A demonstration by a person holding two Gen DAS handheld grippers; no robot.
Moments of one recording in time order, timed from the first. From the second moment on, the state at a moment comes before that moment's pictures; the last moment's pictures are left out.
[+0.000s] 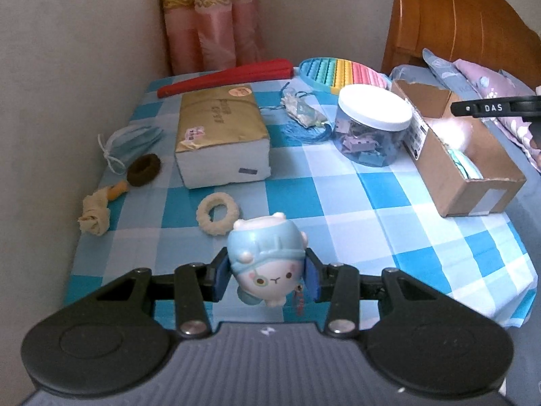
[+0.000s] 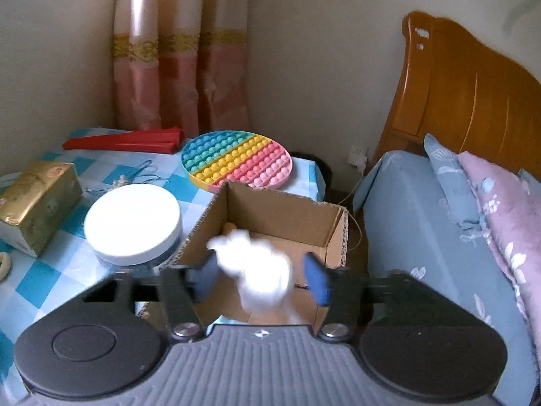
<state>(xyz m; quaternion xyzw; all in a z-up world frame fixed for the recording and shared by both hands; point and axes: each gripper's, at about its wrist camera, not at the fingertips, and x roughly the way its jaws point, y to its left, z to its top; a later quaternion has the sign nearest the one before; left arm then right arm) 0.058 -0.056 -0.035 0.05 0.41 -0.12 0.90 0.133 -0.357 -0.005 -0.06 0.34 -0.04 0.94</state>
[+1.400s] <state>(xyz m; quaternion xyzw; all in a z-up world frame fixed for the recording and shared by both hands) 0.143 -0.261 0.009 0.13 0.40 -0.36 0.83 0.017 -0.343 -0.015 -0.02 0.34 0.07 0.94</state>
